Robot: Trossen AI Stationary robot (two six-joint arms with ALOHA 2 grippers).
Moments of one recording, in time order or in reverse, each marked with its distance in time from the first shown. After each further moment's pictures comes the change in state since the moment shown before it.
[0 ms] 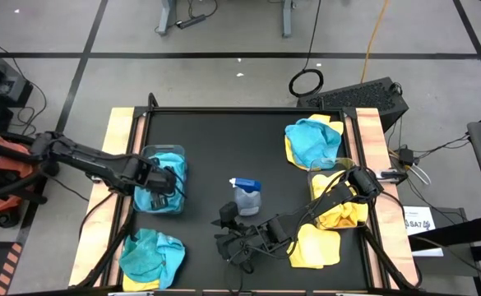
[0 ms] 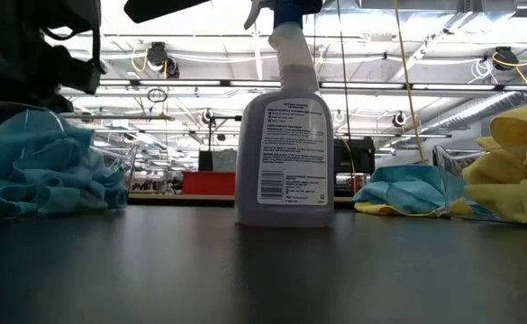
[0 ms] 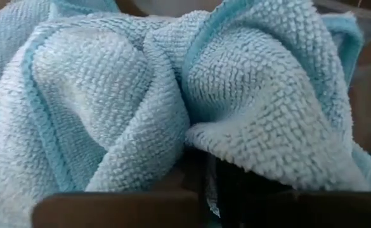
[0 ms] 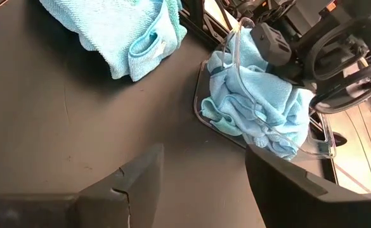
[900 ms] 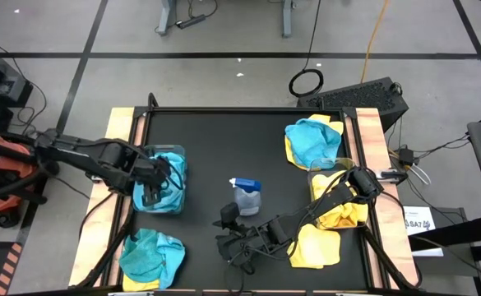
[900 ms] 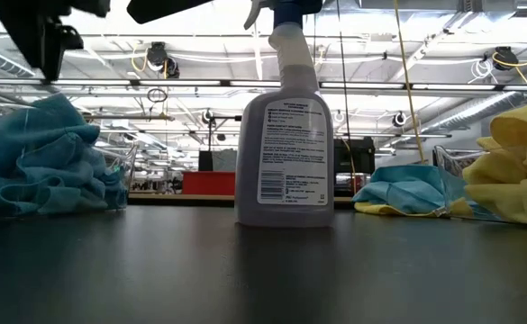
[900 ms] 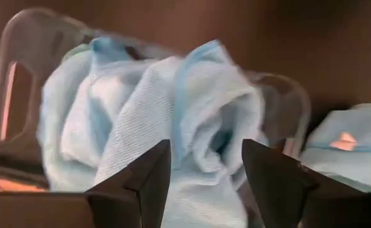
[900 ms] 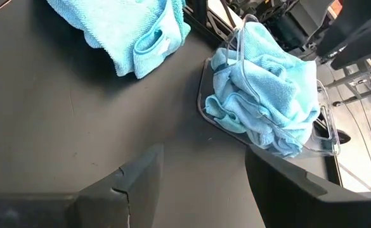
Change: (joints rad) left arm -0.009 0.022 0.426 -0.316 0.057 0.000; right arm 0.006 0.000 0.000 -0.017 0.000 0.019
